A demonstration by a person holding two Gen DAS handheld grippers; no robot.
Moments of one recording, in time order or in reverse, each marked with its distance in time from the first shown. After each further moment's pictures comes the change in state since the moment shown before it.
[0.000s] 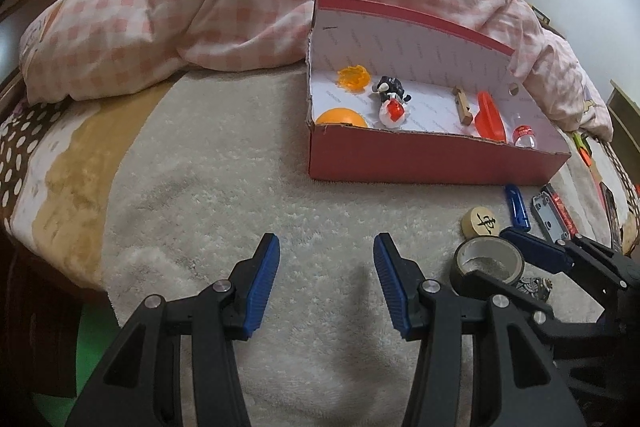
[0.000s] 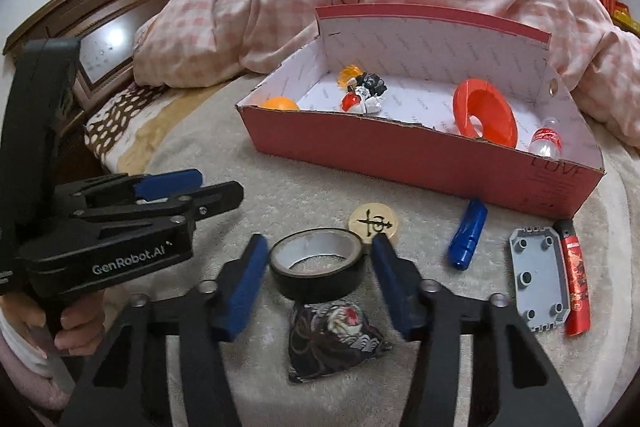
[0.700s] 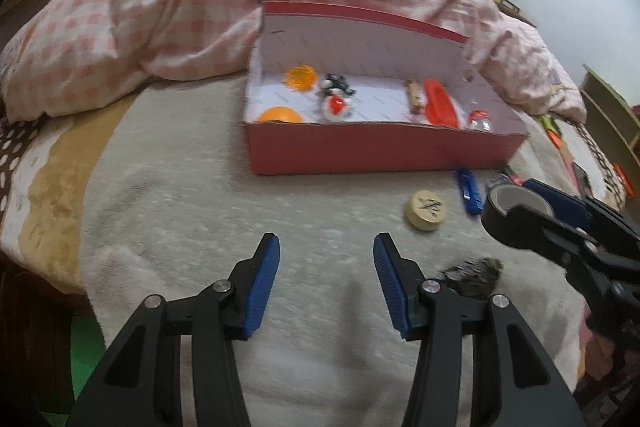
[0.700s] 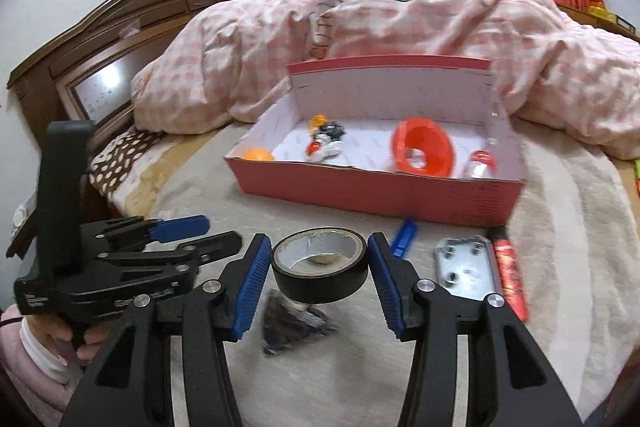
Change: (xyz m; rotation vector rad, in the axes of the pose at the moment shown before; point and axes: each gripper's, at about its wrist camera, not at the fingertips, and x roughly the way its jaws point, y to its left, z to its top) left arm -0.014 -0.031 -0.007 0.072 0.001 -0.101; right arm -0.059 -0.029 -0.002 0.063 -0.131 -0.035
